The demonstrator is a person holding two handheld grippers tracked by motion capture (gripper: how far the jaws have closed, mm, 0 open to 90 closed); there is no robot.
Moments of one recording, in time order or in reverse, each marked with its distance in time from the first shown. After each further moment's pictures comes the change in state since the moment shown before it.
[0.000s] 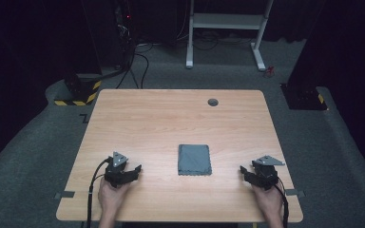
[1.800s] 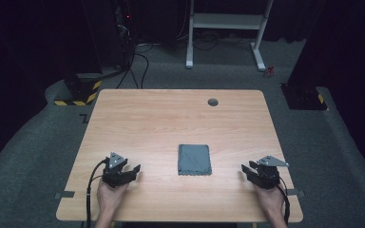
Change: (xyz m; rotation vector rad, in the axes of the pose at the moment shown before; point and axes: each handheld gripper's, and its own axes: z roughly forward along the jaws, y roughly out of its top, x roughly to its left) left arm 0.002 -0.001 -0.010 -0.036 -0.040 -0.025; right arm -0.001 0.001 -0.009 -0.044 0.061 0.012
